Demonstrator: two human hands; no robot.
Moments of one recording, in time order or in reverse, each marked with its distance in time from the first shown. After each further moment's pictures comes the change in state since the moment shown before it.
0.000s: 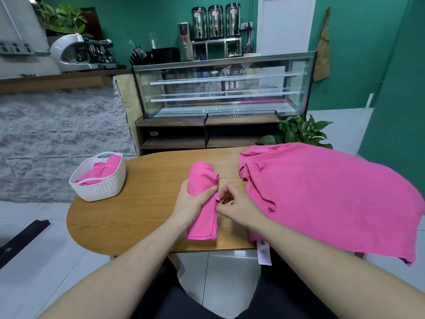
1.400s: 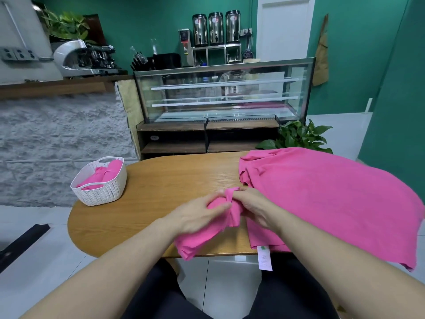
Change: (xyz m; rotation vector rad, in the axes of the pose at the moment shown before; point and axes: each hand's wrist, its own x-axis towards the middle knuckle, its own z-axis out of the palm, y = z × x) left_hand -0.028 0.054 -0.002 0.820 -0.493 0.108; right_hand 0.001 -0.032 -0.035 0.522 -0.114 0.428
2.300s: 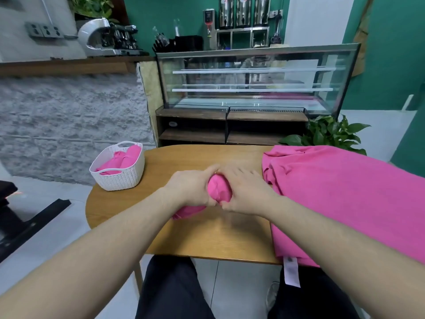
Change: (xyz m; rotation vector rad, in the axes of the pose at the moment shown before) left_hand 0.037 -0.055 -0.055 0.611 0.265 0.007; right_hand 0.044 -0.022 0.037 -1.432 0.049 -0.685
